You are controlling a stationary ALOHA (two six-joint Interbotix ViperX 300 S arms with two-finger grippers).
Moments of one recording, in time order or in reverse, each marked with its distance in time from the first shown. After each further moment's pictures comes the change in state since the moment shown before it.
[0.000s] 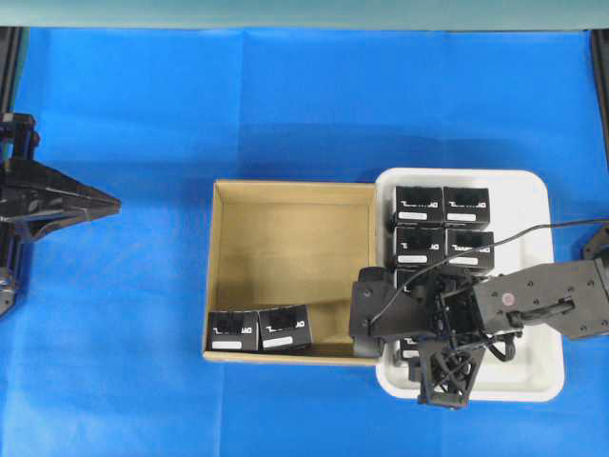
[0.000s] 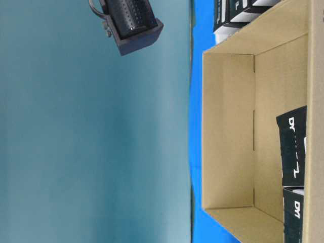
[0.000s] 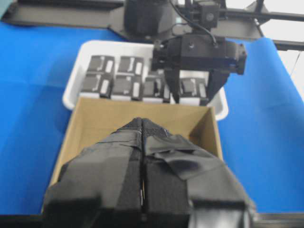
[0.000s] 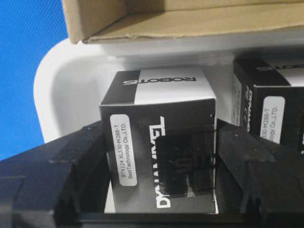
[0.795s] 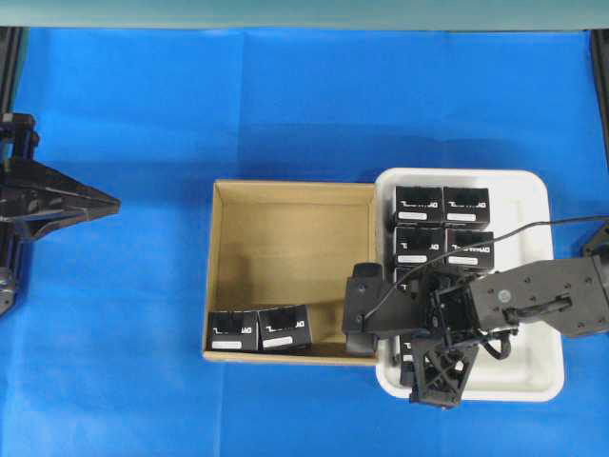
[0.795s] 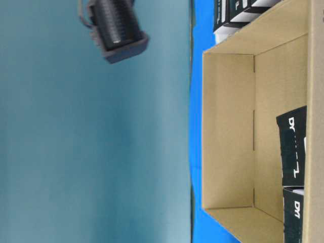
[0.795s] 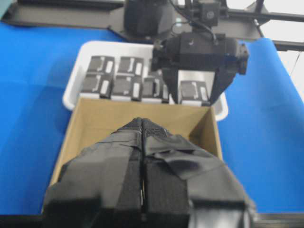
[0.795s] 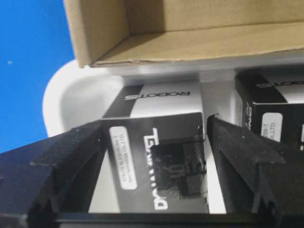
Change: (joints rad) left arm 0.000 0.000 0.000 0.000 0.000 0.000; right arm -0.005 -0.012 -0.037 0.002 0.014 0.005
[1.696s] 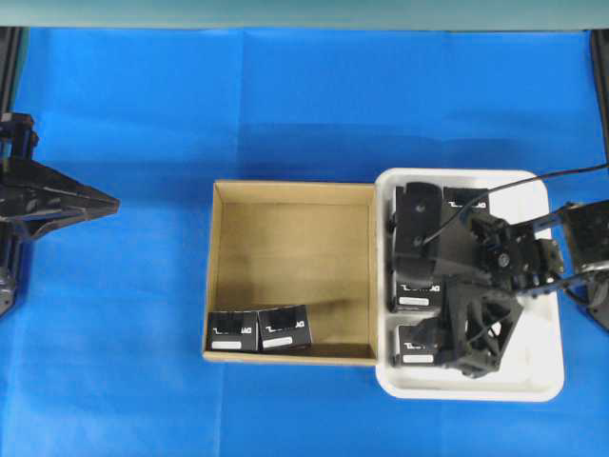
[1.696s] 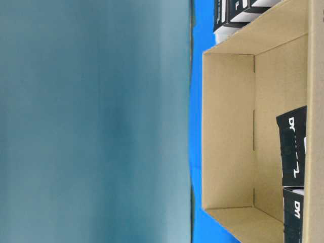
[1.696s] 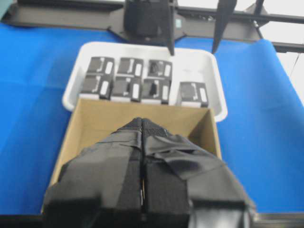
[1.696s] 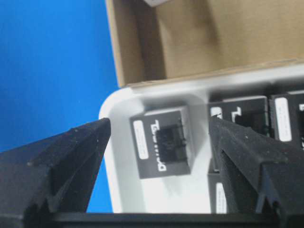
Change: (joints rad) left arm 0.000 -0.005 0.002 0.000 0.000 -0.003; right arm -0.086 -0.316 -0.032 0.000 0.078 0.020
